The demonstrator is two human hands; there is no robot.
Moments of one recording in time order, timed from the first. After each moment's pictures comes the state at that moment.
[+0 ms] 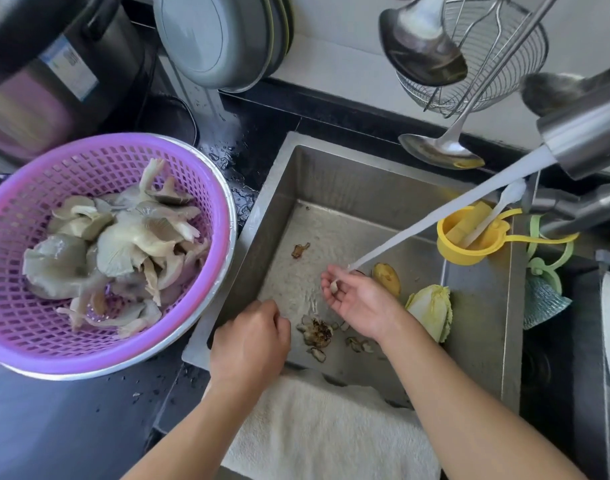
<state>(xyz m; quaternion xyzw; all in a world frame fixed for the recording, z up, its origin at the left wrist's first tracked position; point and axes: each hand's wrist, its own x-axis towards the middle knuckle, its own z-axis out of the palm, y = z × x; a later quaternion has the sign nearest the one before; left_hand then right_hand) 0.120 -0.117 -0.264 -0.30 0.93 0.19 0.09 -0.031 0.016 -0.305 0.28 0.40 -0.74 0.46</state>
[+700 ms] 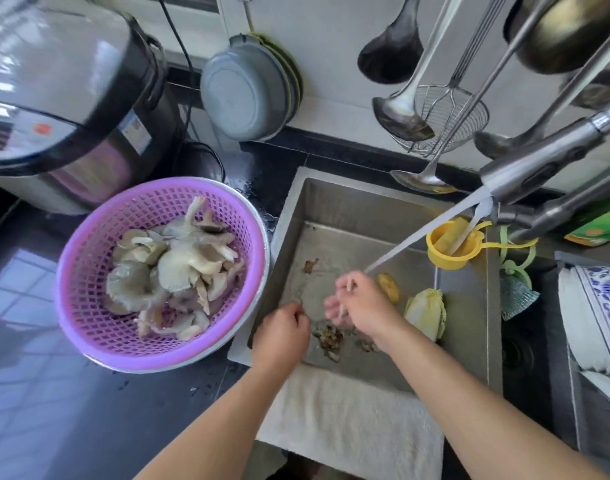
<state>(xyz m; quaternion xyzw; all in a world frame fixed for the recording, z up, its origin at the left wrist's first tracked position) 0.117 -0.130 -0.237 -0.33 0.86 0.36 0.13 0.018 -0.009 -0.183 0.08 0.78 -0.49 0.39</state>
